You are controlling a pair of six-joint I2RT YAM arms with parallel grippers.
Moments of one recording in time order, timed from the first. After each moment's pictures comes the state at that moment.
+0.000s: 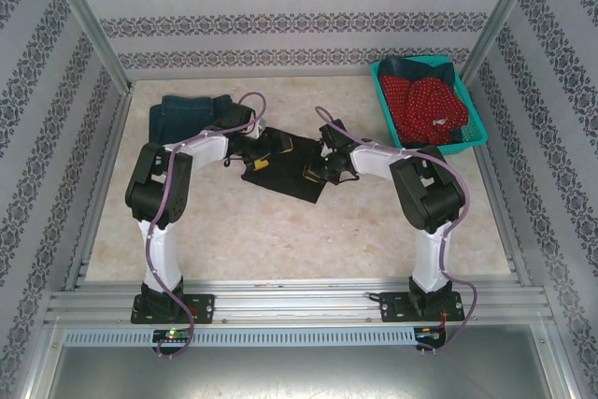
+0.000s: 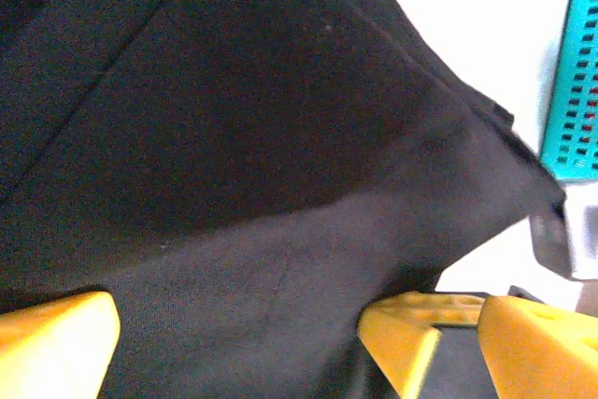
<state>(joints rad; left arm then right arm) -0.28 2.02 1.31 -0.27 0.56 -0.71 0.46 2.00 1.22 -0.29 -0.41 0.83</state>
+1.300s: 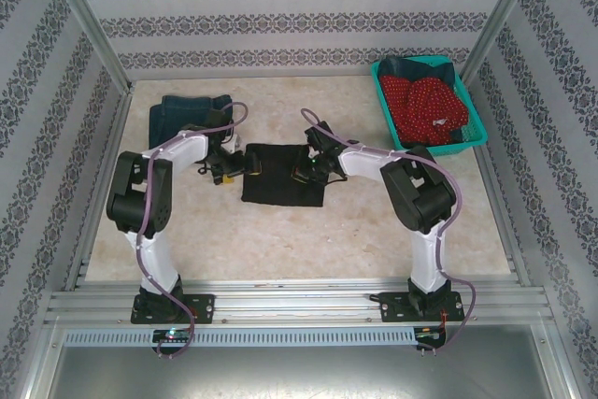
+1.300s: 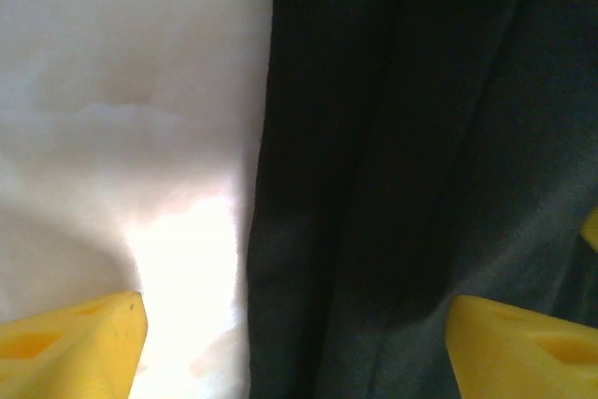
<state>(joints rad) -0.18 1.92 1.28 -0.69 0.39 -0.39 0.54 2.03 1.27 -0.28 -0.36 0.87</state>
